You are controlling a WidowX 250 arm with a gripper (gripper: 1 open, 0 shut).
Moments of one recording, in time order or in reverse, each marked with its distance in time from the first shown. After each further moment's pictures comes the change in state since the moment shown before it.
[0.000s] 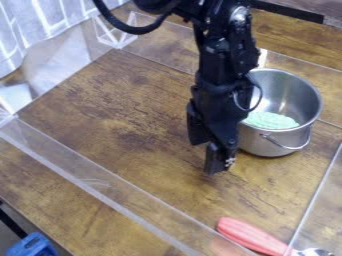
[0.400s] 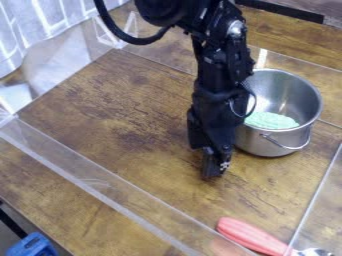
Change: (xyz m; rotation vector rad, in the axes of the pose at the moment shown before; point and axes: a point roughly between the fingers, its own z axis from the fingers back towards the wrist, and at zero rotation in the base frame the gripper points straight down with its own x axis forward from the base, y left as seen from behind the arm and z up) arm 0.001 0.011 -0.021 -0.009 0.003 -0.059
